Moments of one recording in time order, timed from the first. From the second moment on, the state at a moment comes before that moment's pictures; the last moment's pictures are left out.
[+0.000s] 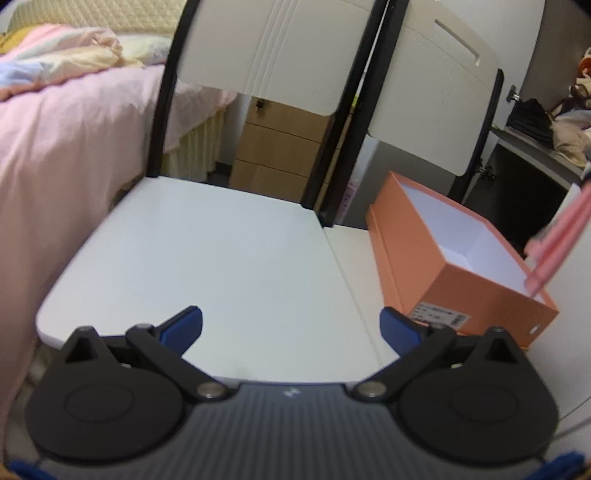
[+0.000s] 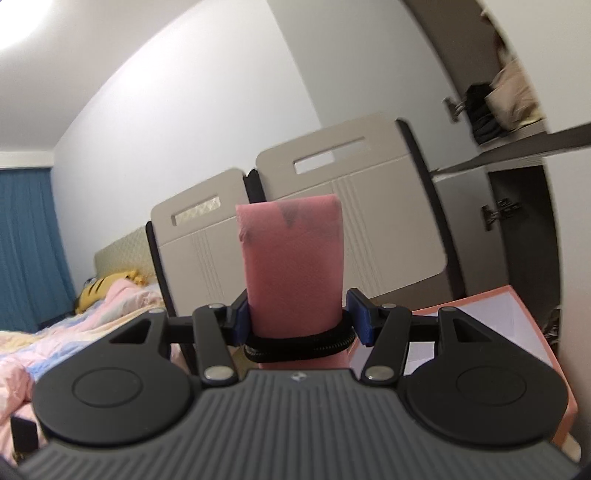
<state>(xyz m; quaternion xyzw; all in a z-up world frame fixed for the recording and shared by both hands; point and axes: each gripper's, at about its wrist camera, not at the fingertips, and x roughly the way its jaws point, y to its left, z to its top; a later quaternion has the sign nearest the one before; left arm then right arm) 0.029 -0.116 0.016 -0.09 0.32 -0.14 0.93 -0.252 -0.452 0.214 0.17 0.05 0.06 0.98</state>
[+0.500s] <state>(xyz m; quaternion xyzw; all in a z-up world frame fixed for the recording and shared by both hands) 0.034 -0.128 0.020 -0.04 0.29 -0.09 0.95 -0.049 -0.467 0.178 0.13 0.32 -0.03 0.94</state>
